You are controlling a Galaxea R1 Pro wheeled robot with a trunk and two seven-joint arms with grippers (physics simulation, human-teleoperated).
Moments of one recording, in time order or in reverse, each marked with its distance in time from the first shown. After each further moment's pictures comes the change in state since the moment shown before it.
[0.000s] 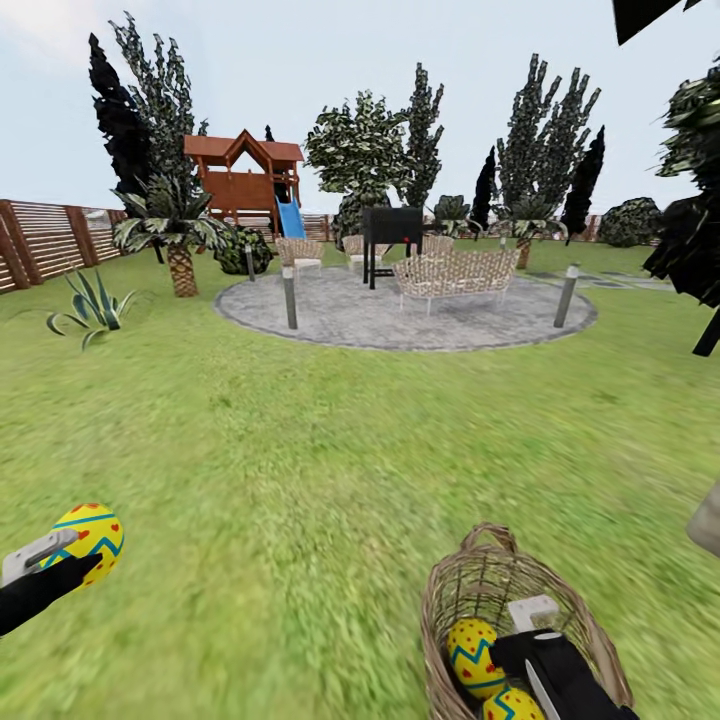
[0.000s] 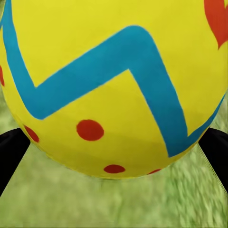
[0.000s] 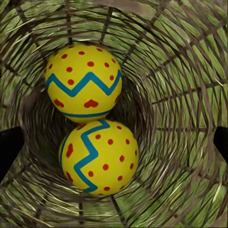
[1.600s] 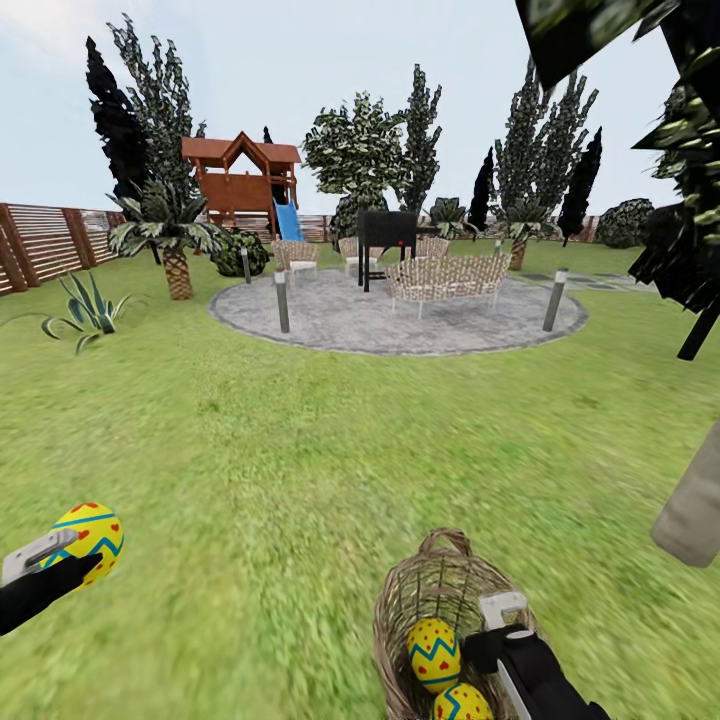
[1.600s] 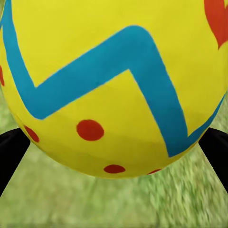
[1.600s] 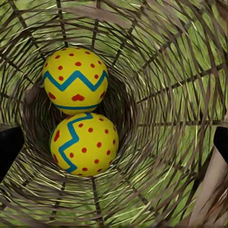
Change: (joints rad) left arm 0.000 0.000 0.000 -0.001 0.000 0.000 0.001; right arm 0.000 0.063 0.054 -0.020 0.000 0.000 -0.001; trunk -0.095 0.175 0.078
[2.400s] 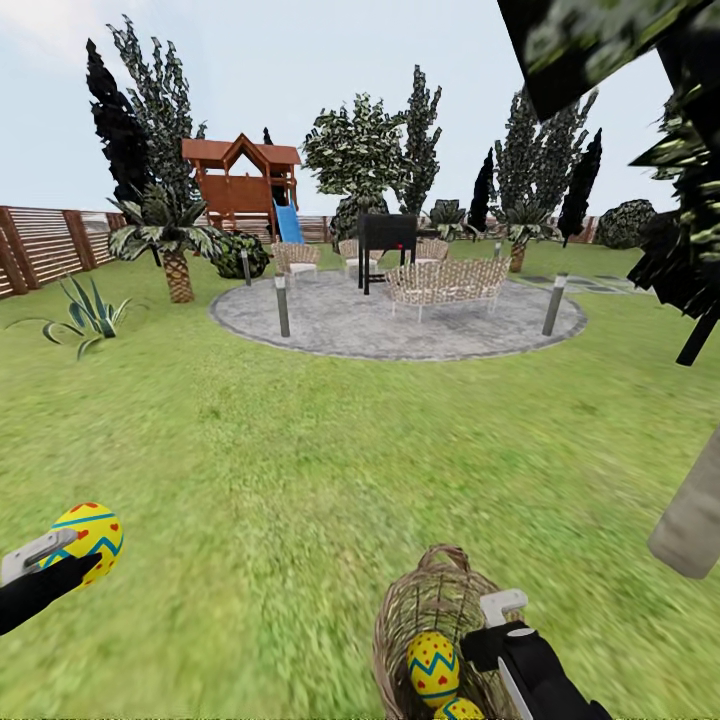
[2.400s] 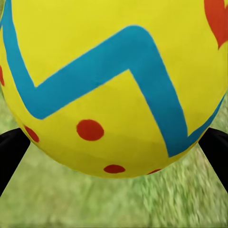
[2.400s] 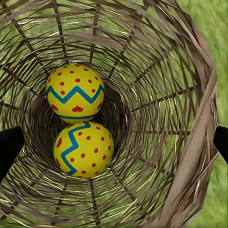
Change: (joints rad) left arm 0.000 0.002 0.002 0.000 0.000 0.000 -0.001; right arm 0.000 0.000 -0.005 -0.012 0.000 0.001 0.001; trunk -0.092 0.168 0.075
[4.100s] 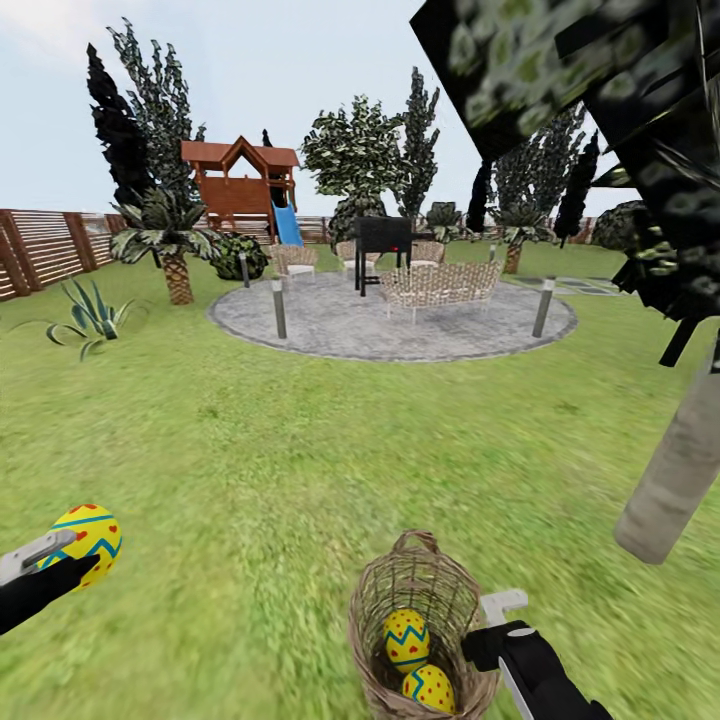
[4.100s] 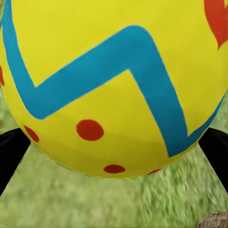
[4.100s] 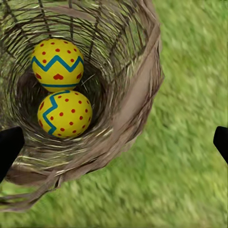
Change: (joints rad) left arm 0.000 0.009 -0.003 0.002 -0.002 0.013 0.000; right arm 0.000 -0.002 0.000 -0.001 0.001 -0.003 -0.003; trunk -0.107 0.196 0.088
